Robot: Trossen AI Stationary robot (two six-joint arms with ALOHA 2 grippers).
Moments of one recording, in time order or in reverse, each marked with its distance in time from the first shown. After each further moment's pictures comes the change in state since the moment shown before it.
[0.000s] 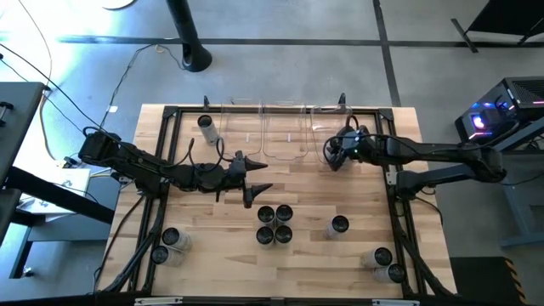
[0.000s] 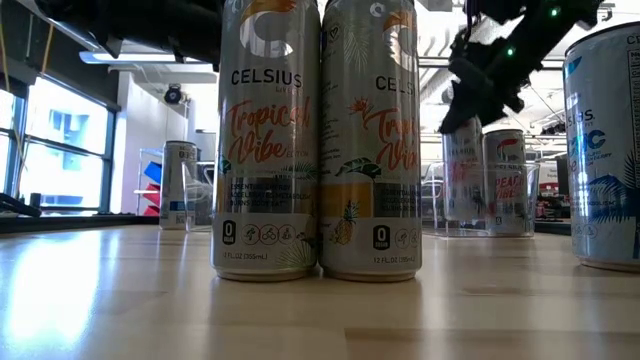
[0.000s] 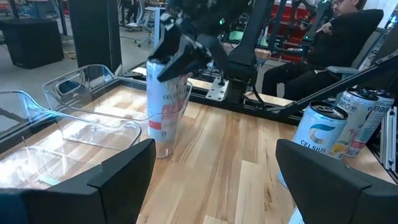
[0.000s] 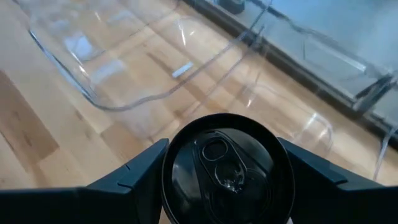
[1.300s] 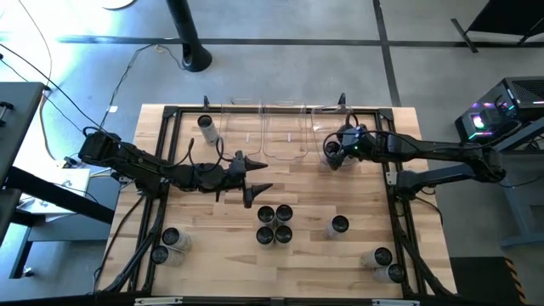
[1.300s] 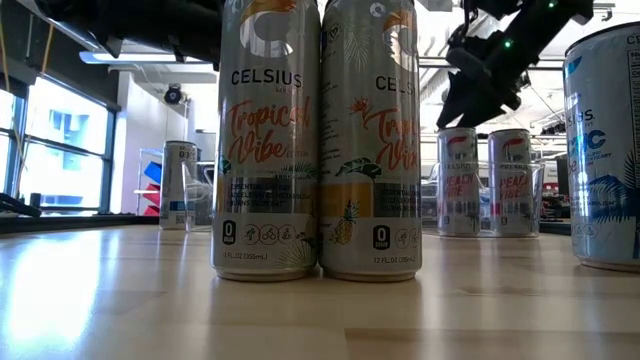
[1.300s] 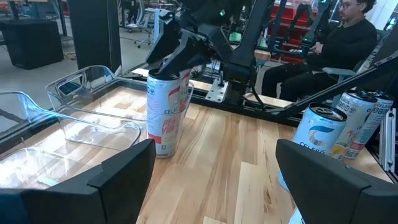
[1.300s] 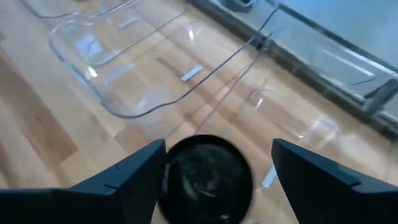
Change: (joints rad) left arm 0.000 0.000 0.000 0.005 0.000 -0.001; right arm -0.010 0.008 0.067 -0.060 -0.044 0.019
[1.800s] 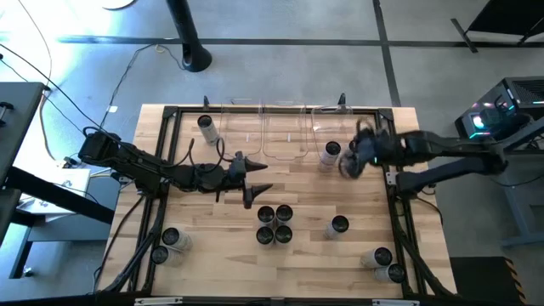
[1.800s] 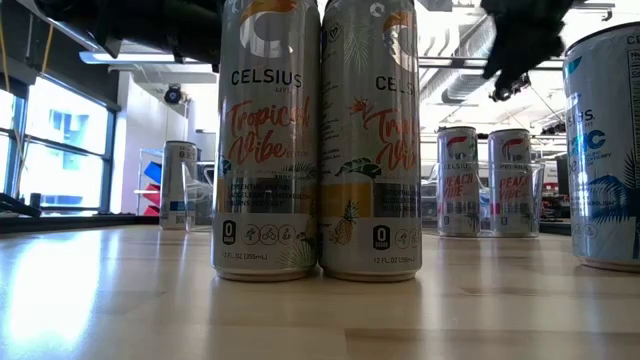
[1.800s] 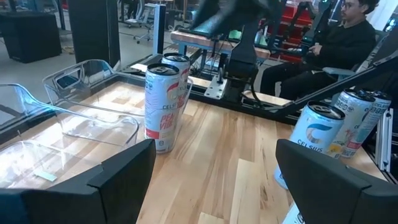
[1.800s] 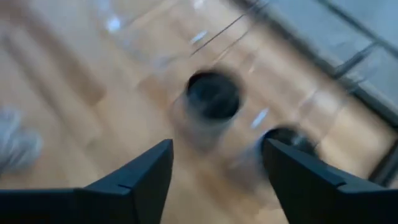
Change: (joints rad) left arm -0.006 0.000 0.000 -0.014 0.001 -0.026; right arm 0.268 -0.059 0.271 -0.565 0.072 0.253
